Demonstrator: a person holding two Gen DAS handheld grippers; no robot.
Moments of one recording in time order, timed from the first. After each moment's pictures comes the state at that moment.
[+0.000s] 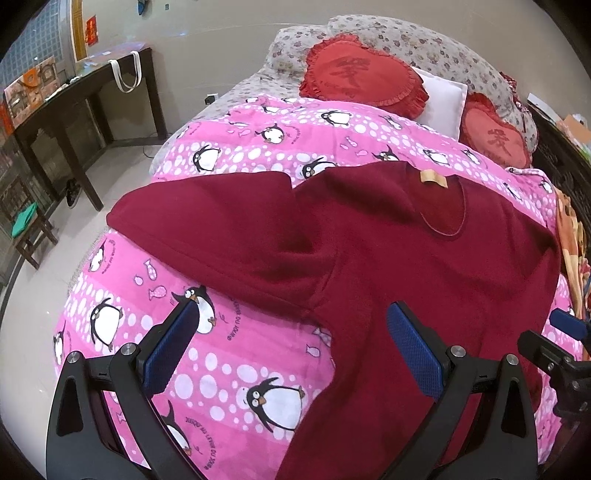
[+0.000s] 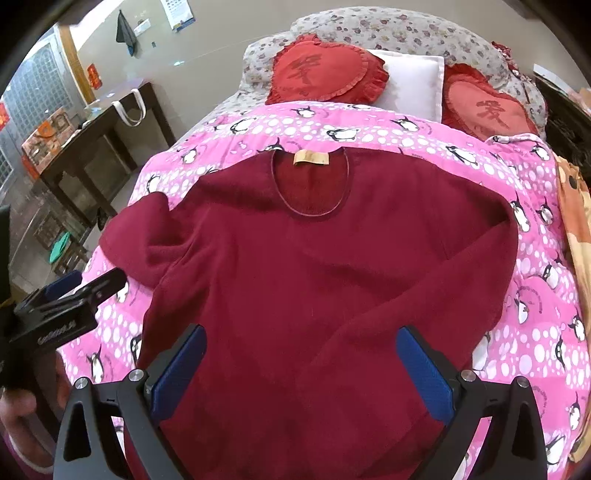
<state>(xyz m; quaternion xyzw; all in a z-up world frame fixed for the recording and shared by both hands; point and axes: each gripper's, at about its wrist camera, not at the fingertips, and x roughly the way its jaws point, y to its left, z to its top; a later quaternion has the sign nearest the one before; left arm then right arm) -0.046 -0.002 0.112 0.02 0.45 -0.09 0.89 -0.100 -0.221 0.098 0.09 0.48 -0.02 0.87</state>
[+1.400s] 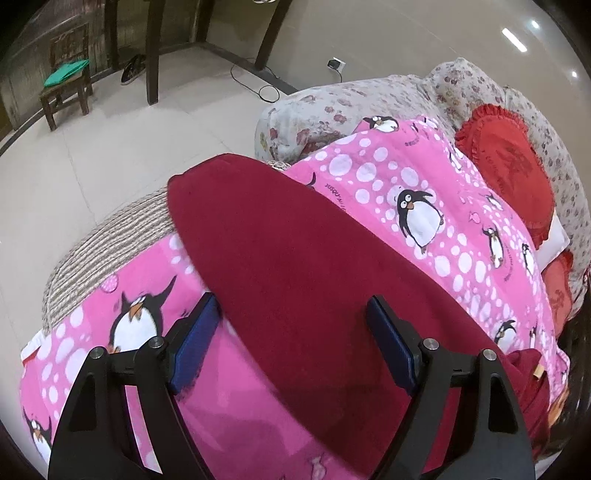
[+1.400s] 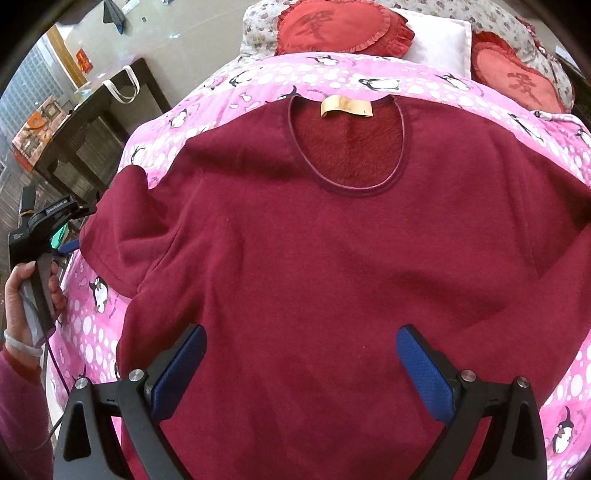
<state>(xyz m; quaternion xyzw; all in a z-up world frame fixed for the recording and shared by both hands) 0.135 0.193 0.030 -0.21 0.50 0.05 0.83 -0.033 -0.200 0.036 0.11 0.53 0.00 0.84</state>
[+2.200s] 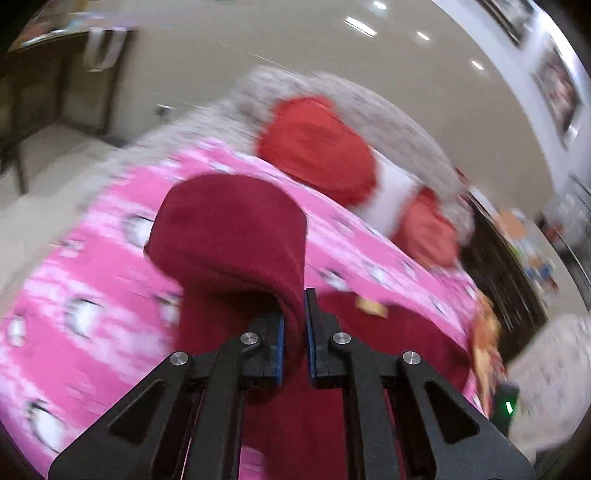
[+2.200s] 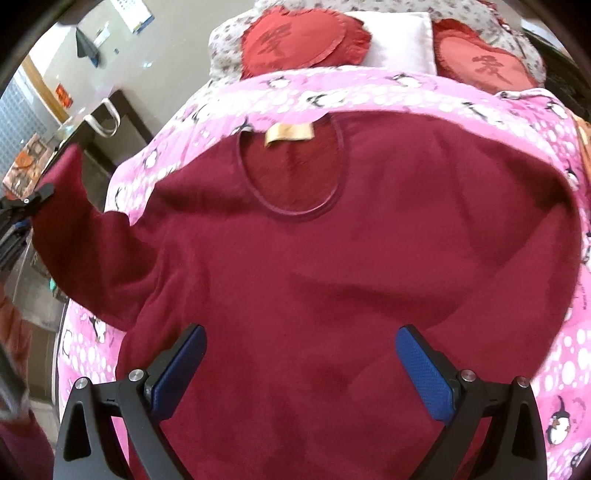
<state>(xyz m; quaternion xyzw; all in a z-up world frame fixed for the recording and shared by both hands) 0.051 0.016 0.157 -0.16 0.40 -0.25 0.87 -0.047 -0.247 0.055 0.16 0.50 -0.04 0.85</state>
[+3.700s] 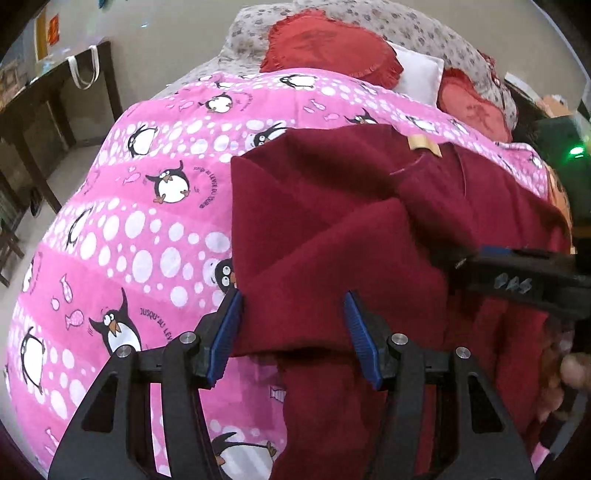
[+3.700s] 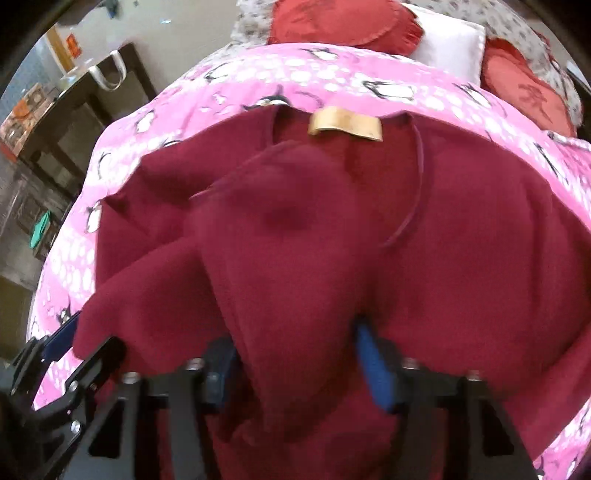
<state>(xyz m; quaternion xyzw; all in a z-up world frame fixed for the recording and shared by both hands) -0.006 -0.020 0.058 0.03 0.47 -0.16 0.87 0.017 -0.219 0.034 0.09 0.53 -0.01 0.84</state>
